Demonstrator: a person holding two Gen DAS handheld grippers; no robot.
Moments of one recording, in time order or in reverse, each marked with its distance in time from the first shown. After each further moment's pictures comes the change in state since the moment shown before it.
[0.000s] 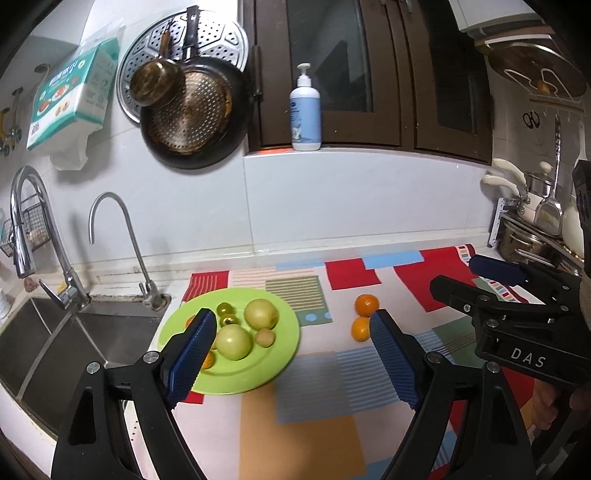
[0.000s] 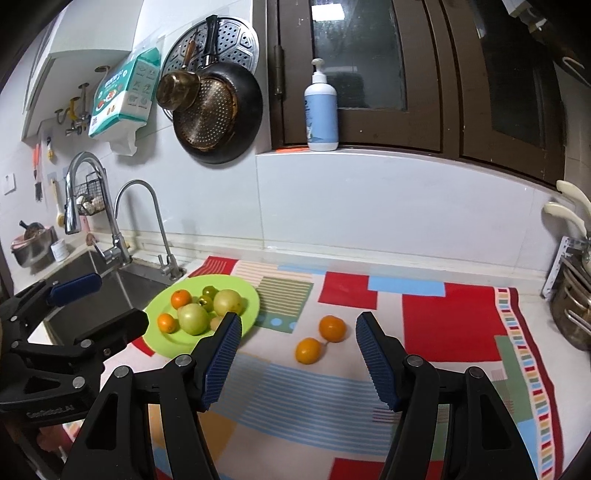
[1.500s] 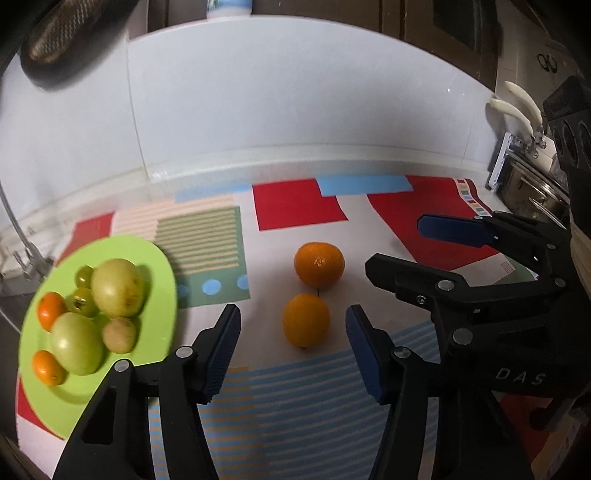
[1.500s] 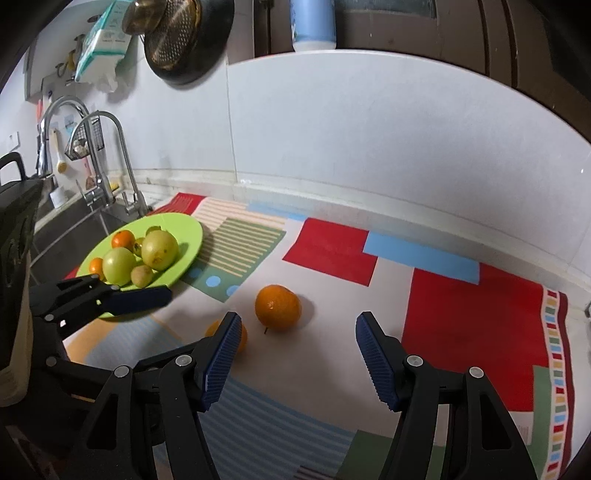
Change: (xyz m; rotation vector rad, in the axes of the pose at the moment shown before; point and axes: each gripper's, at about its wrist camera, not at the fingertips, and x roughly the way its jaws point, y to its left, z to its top) left arm 0.188 -0.070 -0.028 0.011 0.304 -0.167; right arm 0.142 -0.074 -0.021 -0.093 0.209 0.116
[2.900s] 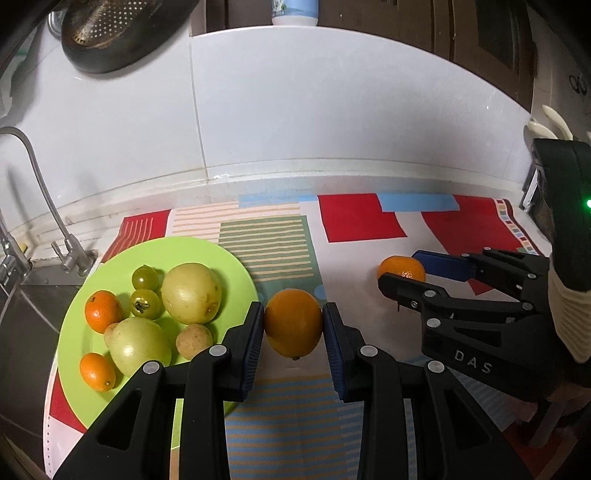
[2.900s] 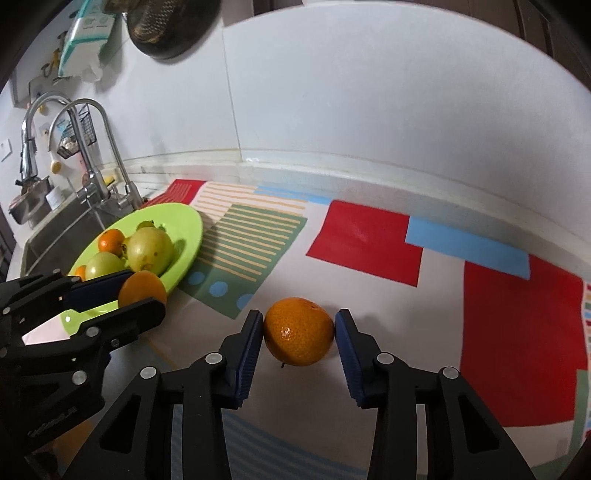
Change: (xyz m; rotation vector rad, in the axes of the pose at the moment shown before) left arm -0.019 0.047 0.004 -0.067 -0.038 0.123; right arm 0.055 0.021 0.010 0.035 0.064 0.028
